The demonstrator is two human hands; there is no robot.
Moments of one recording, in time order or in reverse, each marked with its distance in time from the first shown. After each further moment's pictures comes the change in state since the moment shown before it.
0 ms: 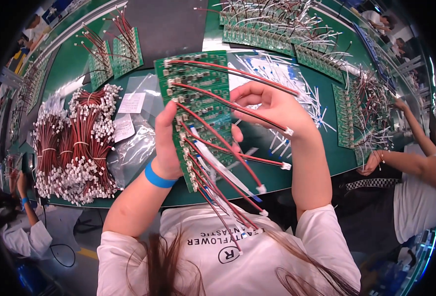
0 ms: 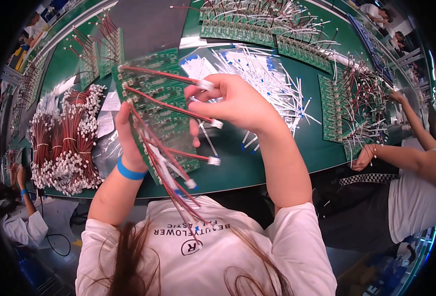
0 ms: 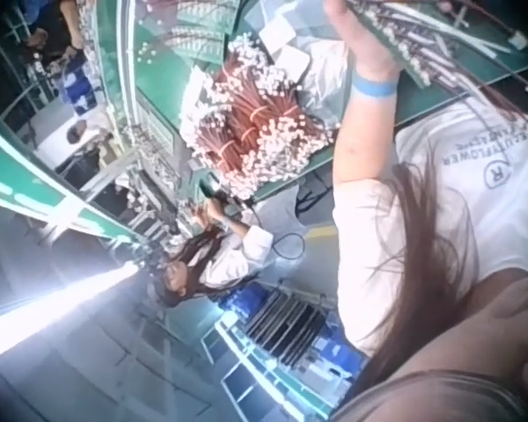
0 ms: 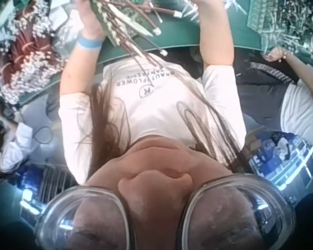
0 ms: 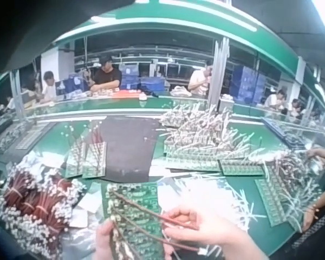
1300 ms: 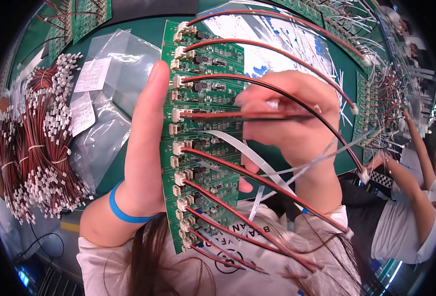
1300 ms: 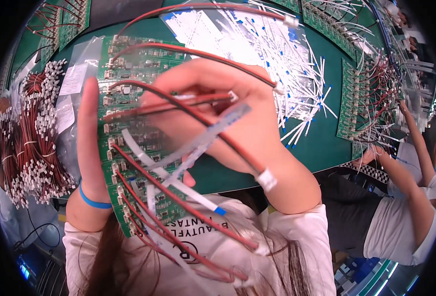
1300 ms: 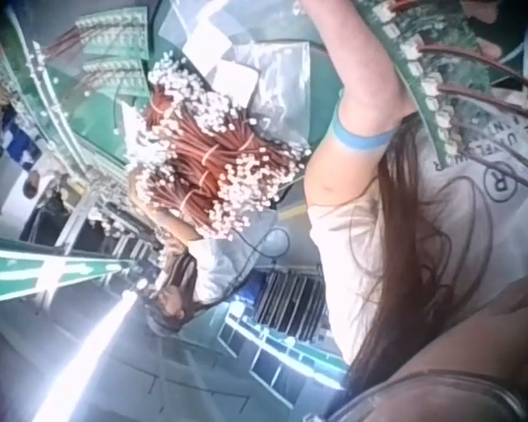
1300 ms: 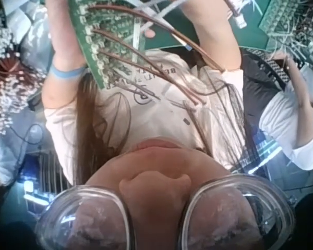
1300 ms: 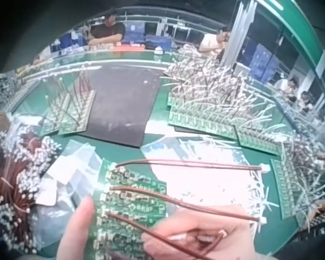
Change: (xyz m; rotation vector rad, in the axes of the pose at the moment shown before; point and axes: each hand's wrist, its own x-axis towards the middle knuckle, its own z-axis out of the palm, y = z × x) left_hand 0.004 0.004 0.005 -0.046 0.392 -0.321; right_hand 0.002 0.023 0.032 -0.071 0.253 -0.283
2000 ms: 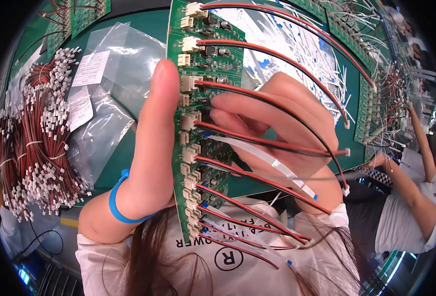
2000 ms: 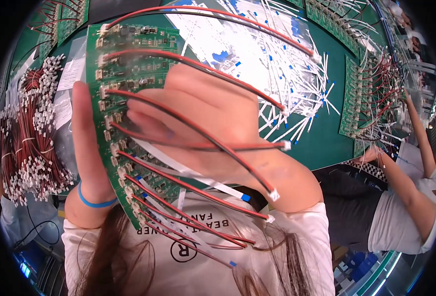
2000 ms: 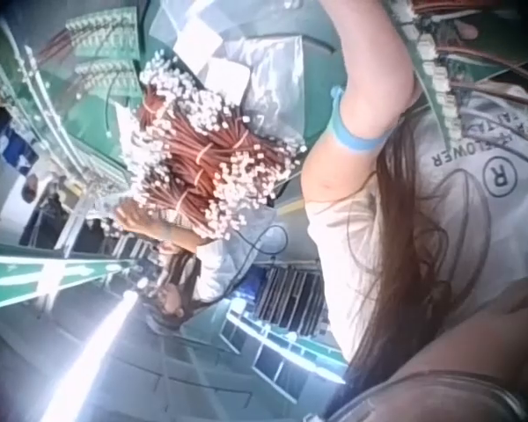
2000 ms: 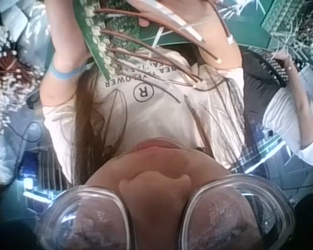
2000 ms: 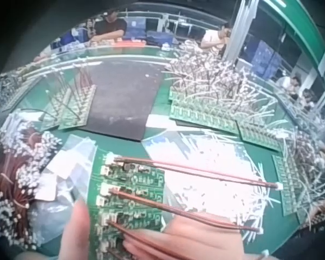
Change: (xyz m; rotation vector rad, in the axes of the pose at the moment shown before) left_hand -0.001 -0.009 0.008 -0.090 0.129 0.300; right_hand -0.003 0.000 0.012 -0.607 -0.016 -0.404
